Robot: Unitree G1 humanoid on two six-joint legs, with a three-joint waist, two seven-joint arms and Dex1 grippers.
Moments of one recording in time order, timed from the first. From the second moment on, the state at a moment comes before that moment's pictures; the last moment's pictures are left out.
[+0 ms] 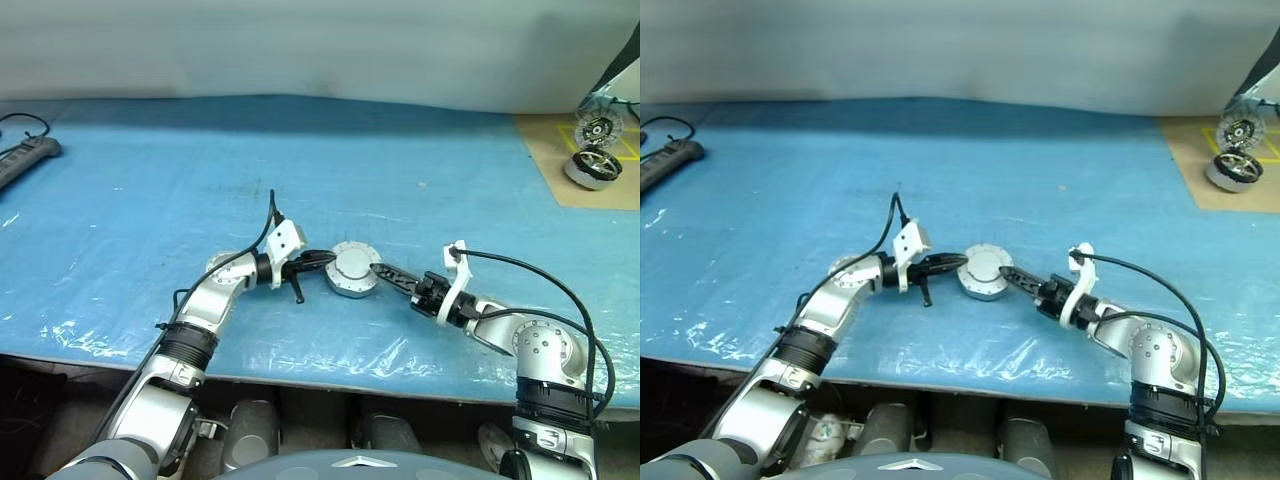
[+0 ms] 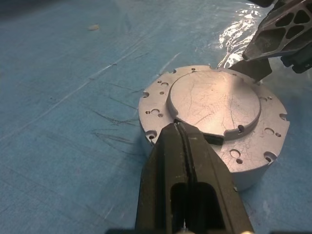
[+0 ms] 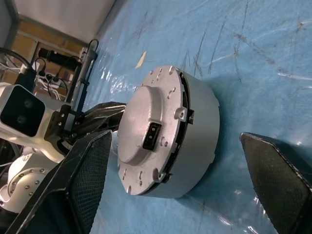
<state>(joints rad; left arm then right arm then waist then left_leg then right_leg) -0.49 0.24 -0.21 0.34 -0.12 0.02 -0.98 -0.19 -0.27 -0.36 -0.09 0.85 1.18 0.52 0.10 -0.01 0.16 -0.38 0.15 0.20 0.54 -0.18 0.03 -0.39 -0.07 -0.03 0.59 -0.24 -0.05</state>
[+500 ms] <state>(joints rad) -0.49 0.28 -0.20 0.29 -0.11 0.12 -0.95 -0.24 -0.17 -0.36 -0.05 0.91 1.18 0.47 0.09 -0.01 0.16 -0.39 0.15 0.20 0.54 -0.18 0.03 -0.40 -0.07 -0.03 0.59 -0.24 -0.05</state>
